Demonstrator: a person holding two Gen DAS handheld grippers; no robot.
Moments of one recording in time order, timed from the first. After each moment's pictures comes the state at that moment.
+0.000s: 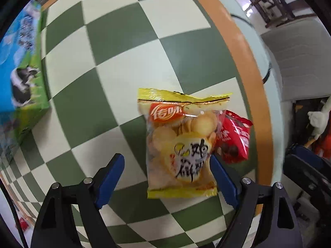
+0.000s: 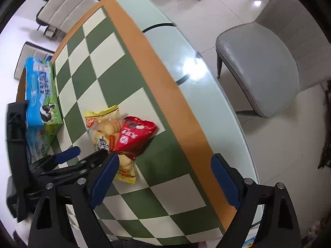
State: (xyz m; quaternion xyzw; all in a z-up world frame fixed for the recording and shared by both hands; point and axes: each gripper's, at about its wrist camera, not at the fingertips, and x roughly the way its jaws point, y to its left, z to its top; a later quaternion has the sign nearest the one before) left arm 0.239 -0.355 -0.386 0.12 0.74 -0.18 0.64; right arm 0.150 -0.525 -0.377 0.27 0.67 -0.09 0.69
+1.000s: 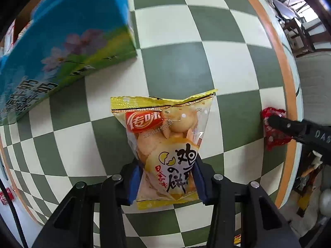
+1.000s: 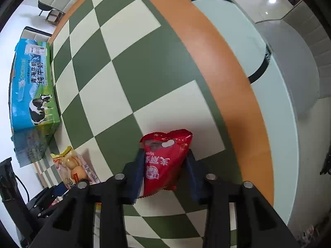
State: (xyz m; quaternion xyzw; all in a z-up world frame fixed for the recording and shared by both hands) left arm 0.214 -0.233 -0.359 0.05 0.72 -0.10 0.68; right arm 0.207 -0.461 -0.433 0.27 0.70 -0.05 0.66
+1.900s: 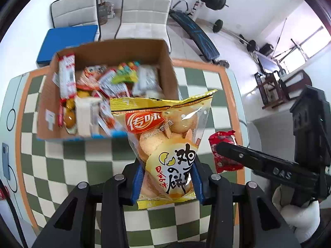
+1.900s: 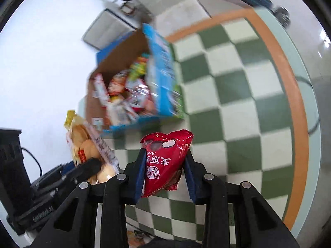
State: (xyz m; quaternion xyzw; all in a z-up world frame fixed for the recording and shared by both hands) left arm 0.254 -0.113 -0.162 -0.07 0.61 -0.12 0.78; right arm 0.255 -0.329 -0.266 0.25 0.62 0.16 0.73
